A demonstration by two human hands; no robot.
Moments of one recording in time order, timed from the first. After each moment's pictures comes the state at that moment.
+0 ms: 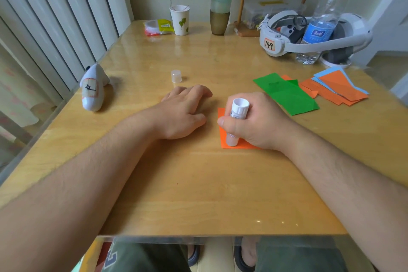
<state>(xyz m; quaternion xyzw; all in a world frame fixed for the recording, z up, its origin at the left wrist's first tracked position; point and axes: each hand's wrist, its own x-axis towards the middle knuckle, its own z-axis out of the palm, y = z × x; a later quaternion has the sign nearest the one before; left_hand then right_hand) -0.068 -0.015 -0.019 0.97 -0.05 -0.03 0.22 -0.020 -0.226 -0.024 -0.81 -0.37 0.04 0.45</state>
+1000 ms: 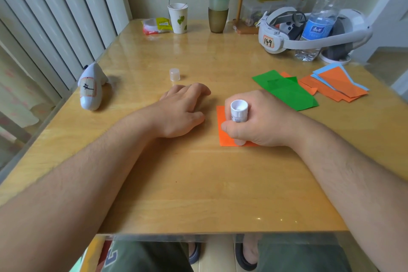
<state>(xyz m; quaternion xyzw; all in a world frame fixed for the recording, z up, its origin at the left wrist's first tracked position) -0.068 -0.016 -0.019 0.97 -0.04 -0.03 0.22 -0.030 -0.235 0.000 -0.86 -0.38 0.09 0.33</state>
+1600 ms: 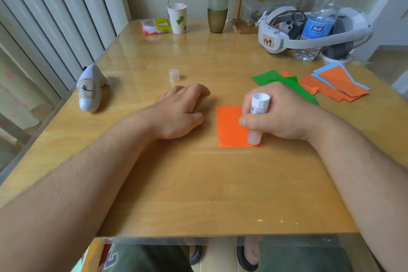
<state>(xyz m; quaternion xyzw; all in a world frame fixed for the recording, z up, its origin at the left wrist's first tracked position) -0.067 -0.013 -0.021 0.97 -0.05 -0.03 0.23 -0.012 -0.260 0.003 -0.83 -0.35 0.15 0.41</state>
